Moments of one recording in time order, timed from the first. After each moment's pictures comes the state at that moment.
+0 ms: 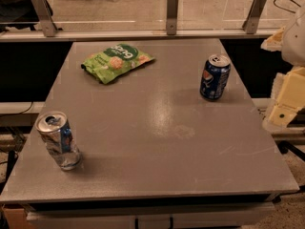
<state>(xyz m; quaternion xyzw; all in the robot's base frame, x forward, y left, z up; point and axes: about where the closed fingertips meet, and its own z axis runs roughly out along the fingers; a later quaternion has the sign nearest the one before) 0.438 -0.216 0.977 -0.60 0.78 -0.04 0.16</state>
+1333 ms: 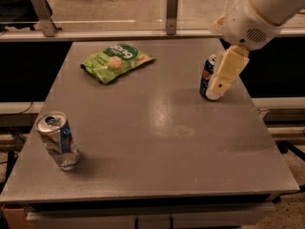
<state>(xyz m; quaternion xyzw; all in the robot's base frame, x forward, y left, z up) 0.525 -0.138 0.969 -0.64 0.73 0.02 0.25</state>
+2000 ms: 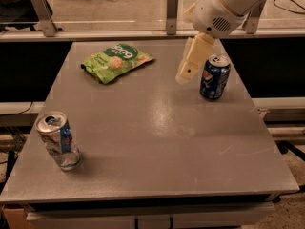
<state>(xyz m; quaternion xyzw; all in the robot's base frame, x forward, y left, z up) 0.568 -0.073 0.979 -0.66 0.69 0.06 0.30</state>
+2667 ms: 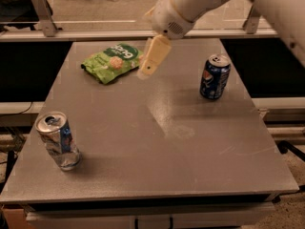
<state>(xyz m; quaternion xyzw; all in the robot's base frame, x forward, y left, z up) 0.613 0.012 0.960 -0.68 0.65 0.10 0.34</state>
